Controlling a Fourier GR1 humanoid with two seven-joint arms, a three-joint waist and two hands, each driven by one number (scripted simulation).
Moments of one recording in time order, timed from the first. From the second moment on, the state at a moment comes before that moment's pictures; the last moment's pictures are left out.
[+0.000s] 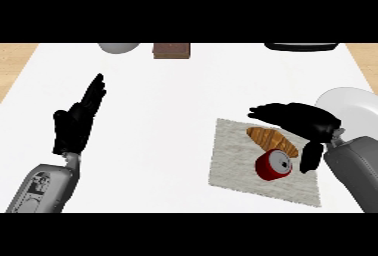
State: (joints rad) left arm -0.27 0.30 -0.14 -1.41 0.05 0.17 0.10; right arm -0.47 -0.56 0.37 -1.34 0.75 0.58 -0.30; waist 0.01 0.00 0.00
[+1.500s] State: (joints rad) left arm -0.25 0.24 -0.02 -1.42 -0.04 0.08 0.10; right arm -0.49 -0.51 0.15 -0.88 1.03 0.25 -0.62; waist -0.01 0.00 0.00
